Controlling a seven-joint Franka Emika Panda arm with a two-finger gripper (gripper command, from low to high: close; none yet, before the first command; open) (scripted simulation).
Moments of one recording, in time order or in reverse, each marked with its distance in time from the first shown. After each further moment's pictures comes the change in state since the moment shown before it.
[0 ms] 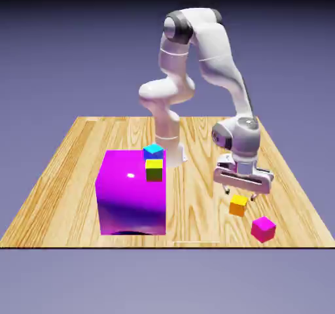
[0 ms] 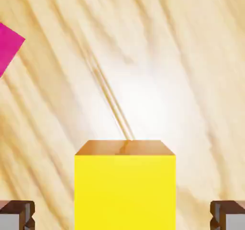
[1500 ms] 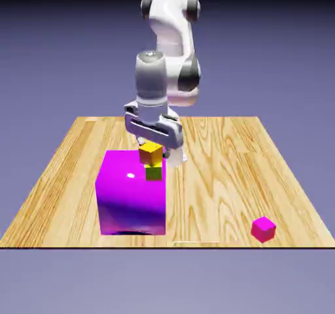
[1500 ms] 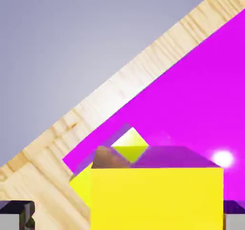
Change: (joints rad) arm -0.851 -0.628 0.140 0.242 0.053 -0.872 -0.499
